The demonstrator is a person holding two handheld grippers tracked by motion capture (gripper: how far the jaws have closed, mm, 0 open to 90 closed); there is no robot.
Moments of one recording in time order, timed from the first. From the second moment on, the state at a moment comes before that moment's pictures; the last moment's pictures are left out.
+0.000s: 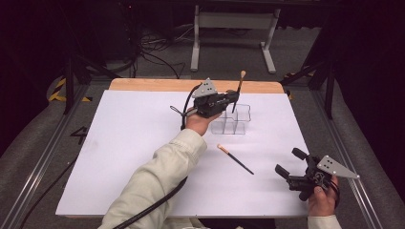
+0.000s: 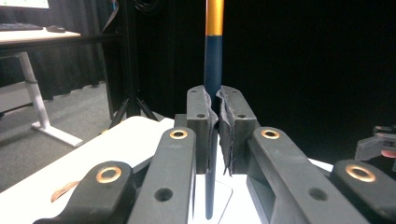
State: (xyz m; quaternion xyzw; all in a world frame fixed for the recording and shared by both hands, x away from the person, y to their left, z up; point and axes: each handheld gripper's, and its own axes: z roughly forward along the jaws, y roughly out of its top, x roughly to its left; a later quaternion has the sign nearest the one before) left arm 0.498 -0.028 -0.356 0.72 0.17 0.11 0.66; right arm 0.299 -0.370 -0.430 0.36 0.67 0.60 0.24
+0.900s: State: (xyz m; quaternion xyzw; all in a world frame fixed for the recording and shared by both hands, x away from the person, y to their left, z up) left arm 0.515 -0.029 -0.387 0.73 0.20 0.12 0.64; right arm 0.300 -0.370 -0.431 0.37 0.66 0.61 0.23
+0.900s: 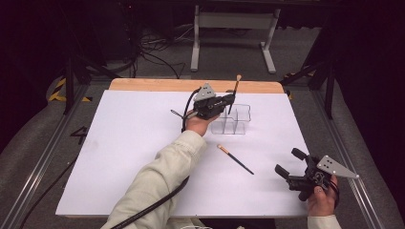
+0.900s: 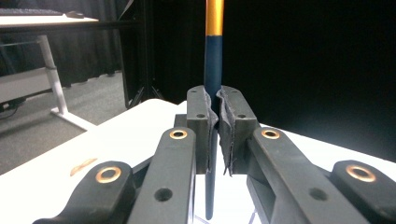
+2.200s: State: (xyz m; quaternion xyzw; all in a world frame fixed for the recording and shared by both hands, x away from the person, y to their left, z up) left arm 0.514 -0.025 -0.394 0.74 0.21 0.08 0.63; right arm 0.301 -0.369 -0.431 0.37 0.67 0.61 0.23
